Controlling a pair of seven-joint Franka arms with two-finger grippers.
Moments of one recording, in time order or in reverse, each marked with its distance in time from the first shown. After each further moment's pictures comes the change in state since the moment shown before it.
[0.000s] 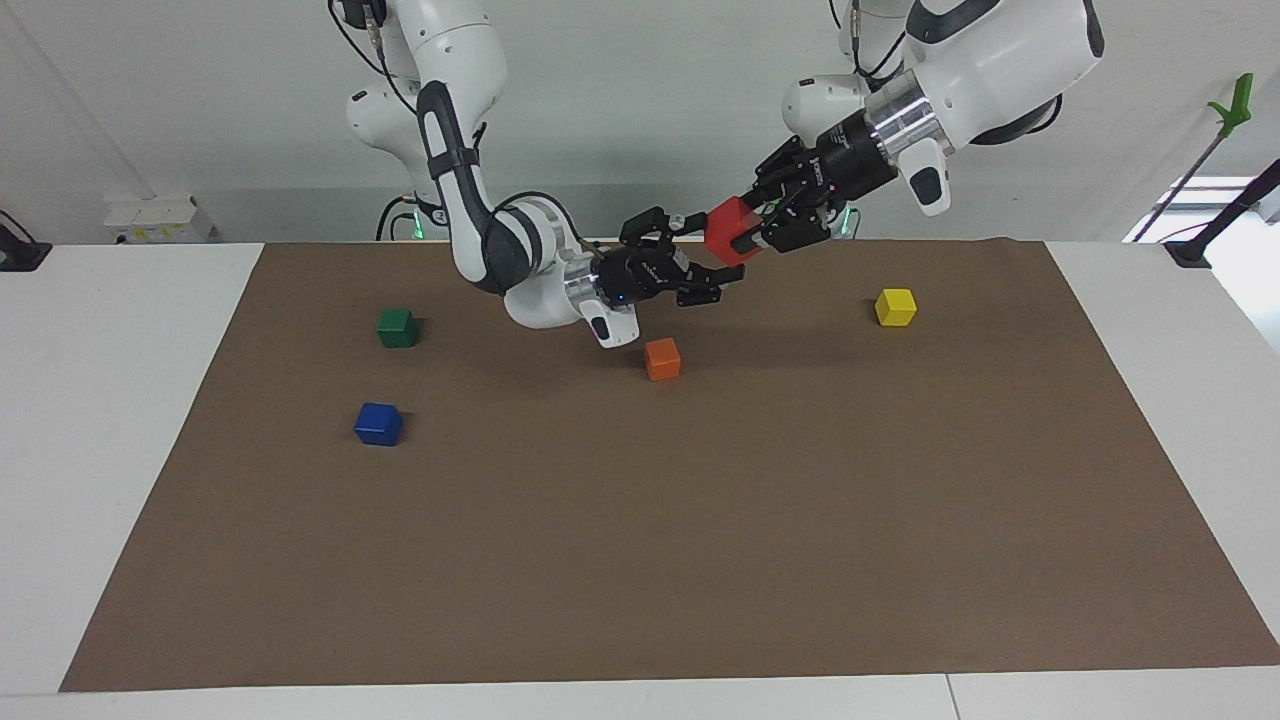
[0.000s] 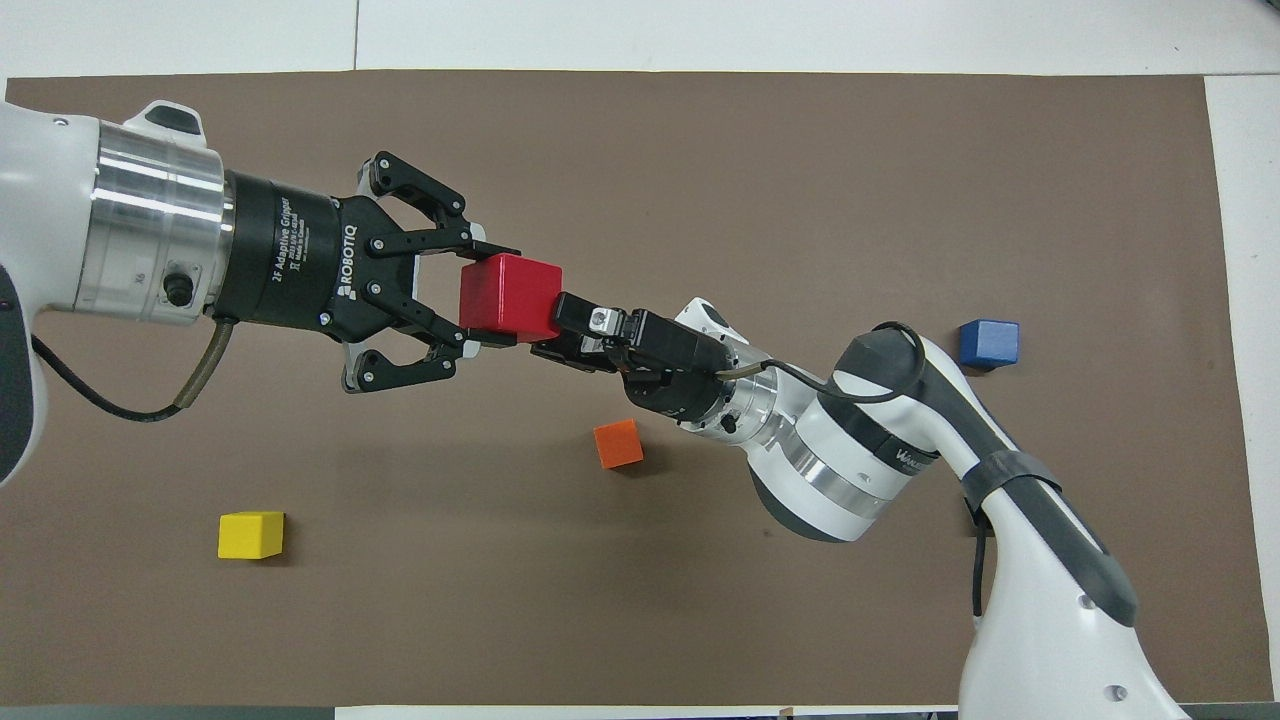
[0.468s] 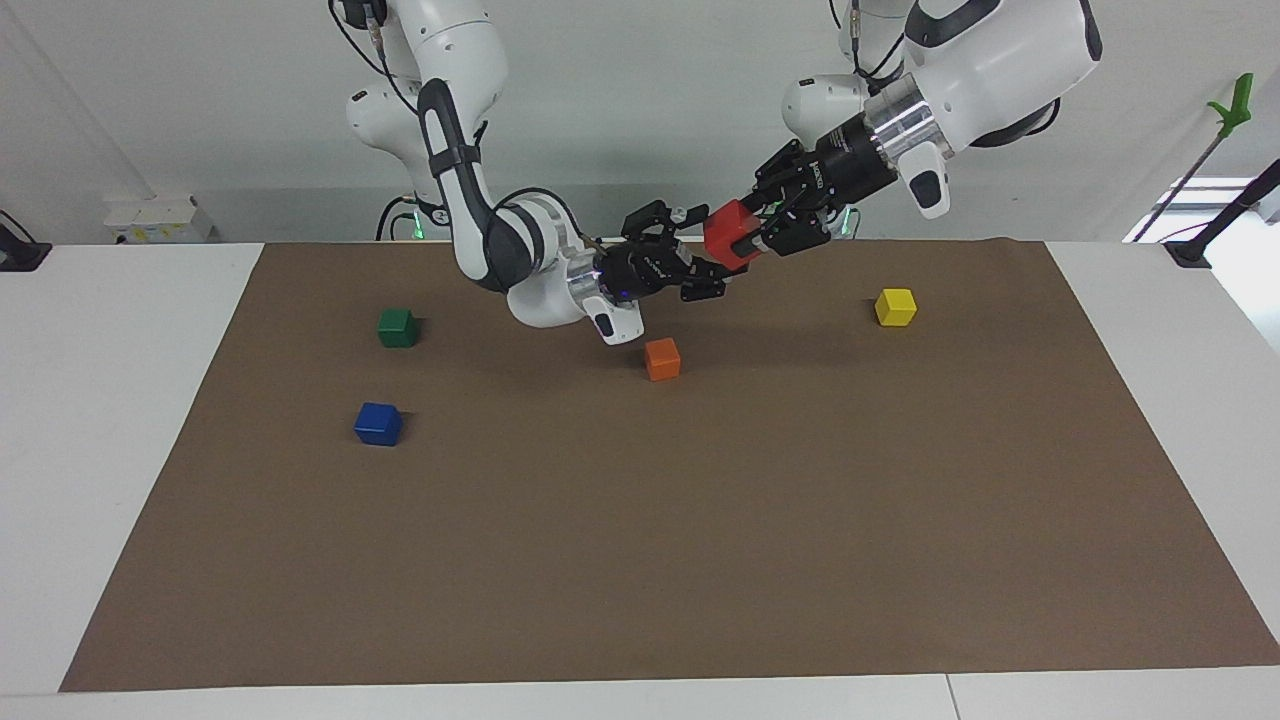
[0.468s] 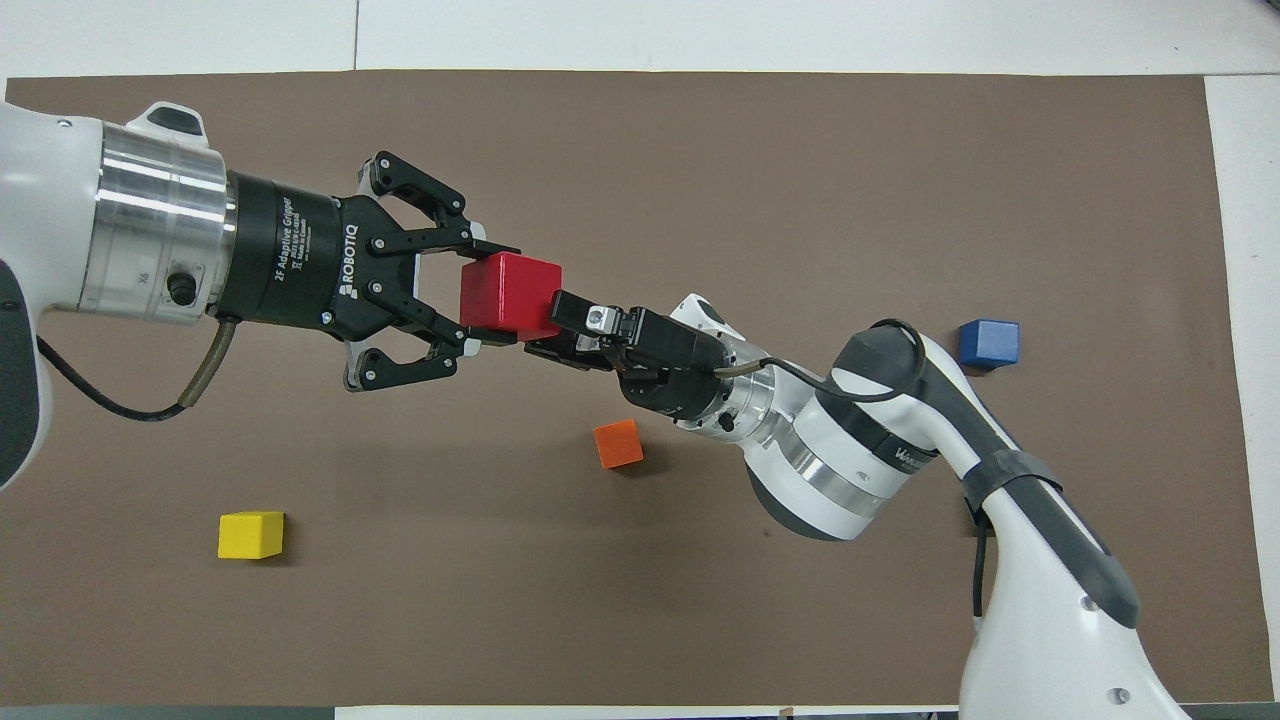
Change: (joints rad) left arm 0.000 0.000 0.000 -0.002 0.000 0.006 0.000; right arm 0.000 0.000 0.001 0.016 0.003 -0.003 0.003
